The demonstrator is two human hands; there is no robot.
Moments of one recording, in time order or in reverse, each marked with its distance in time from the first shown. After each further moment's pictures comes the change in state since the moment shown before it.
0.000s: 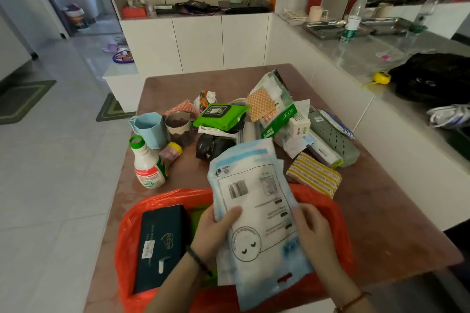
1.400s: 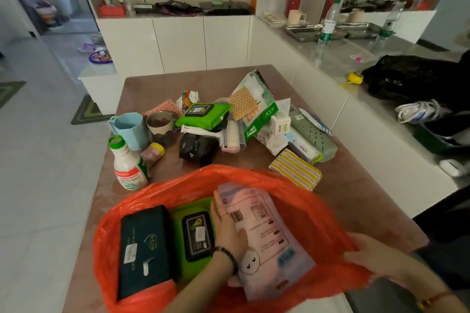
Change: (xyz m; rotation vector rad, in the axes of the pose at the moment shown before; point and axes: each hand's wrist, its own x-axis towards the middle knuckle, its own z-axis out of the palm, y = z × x) left_hand 0.024 -0.057 0.046 0.646 0.227 0.066; right_hand 0.004 0.030 -0.137 -0.183 -0.660 0.491
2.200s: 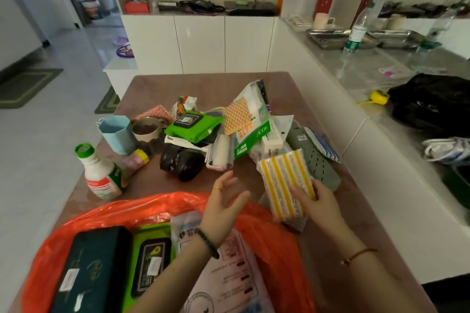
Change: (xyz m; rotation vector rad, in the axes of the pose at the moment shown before) left_hand 0.067 0.090 0.038 -0.464 0.020 0.244; right_hand 0.135 -0.084 -0.066 0.045 0.493 -0.544
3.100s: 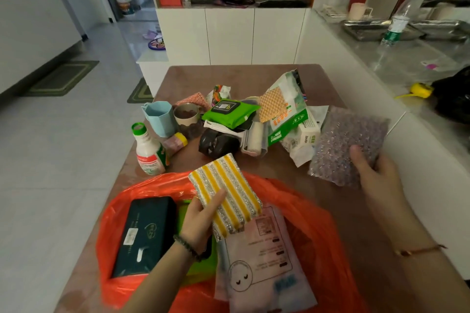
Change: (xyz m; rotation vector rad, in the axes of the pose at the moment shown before) left_hand -0.059 -0.008 -0.100 -0.273 0.177 -0.276; right_hand -0.033 -0.068 -0.007 0.331 0.150 -0.113
